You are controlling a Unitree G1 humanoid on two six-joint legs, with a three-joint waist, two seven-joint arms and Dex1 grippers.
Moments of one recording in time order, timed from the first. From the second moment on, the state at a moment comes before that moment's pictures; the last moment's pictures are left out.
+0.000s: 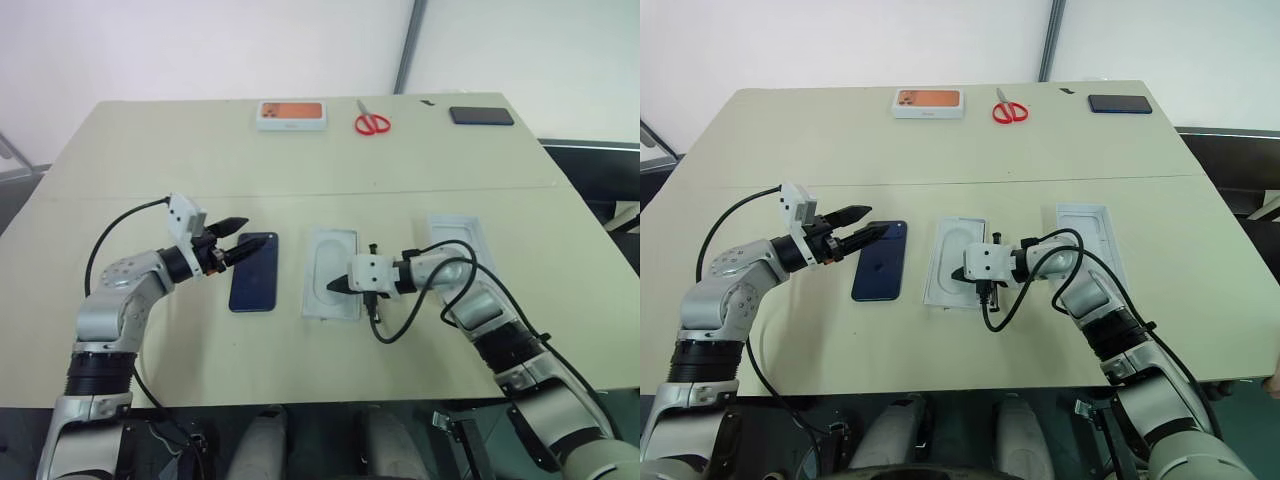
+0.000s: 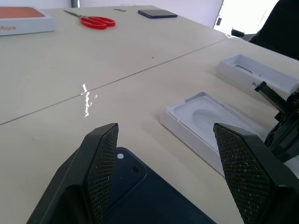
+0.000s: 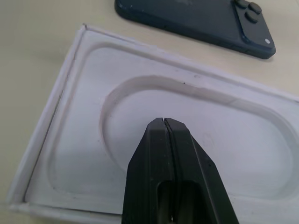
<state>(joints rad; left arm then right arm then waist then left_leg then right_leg) -0.40 0.54 0.13 0.05 -0.50 0.44 -0.87 -0.59 -0.50 0.38 0.23 -0.08 -0.07 1.12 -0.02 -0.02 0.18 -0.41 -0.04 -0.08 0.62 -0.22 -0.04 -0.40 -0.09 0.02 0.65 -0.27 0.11</state>
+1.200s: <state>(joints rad) -0.40 0.74 0.20 0.19 -0.56 0.77 -0.92 -0.72 -0.37 0.32 0.27 -0.06 0.01 0.98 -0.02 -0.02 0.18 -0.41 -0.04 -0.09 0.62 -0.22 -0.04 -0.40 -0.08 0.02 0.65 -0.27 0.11</state>
